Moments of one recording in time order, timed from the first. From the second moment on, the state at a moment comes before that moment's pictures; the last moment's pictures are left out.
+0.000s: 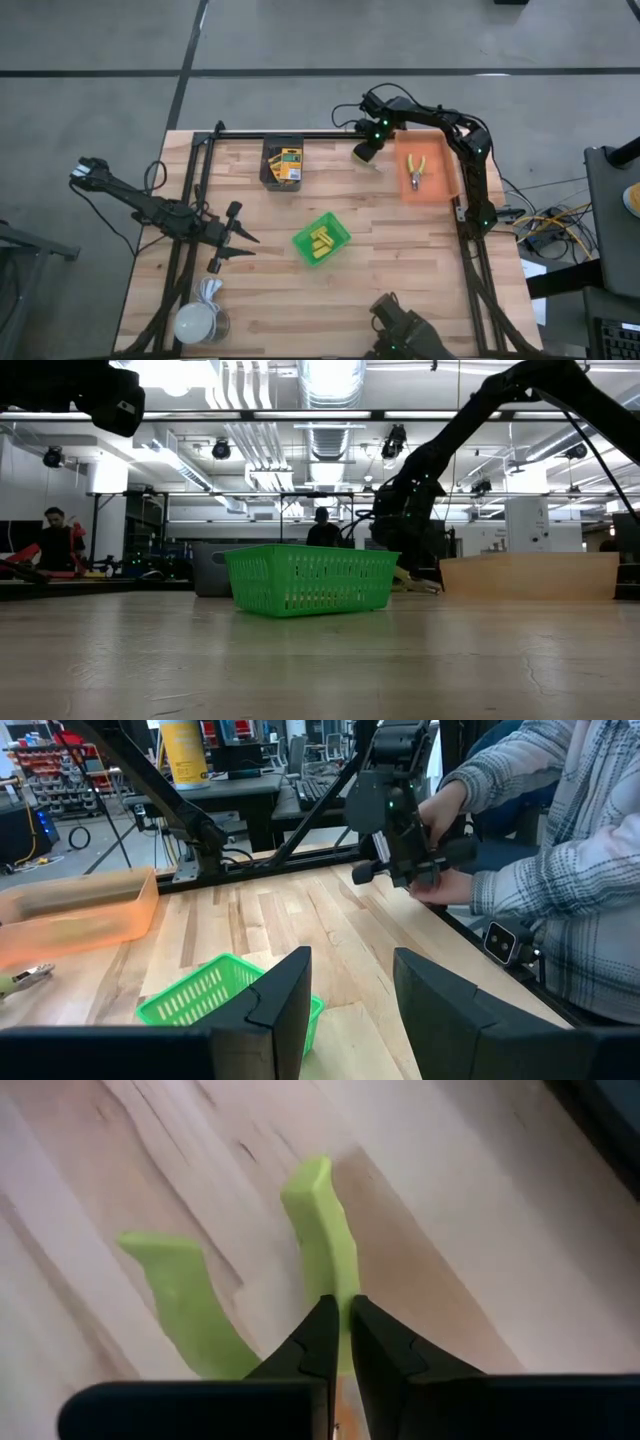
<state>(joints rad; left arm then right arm) -0.45 0.50 0.26 0.18 -0.18 0.03 -0.84 2.12 1.54 -0.84 -0.39 -0.10</state>
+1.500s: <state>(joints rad) -0.45 0.50 0.26 0.18 -0.18 0.03 -0.80 2.01 1.58 -0.66 -0.34 -0.11</state>
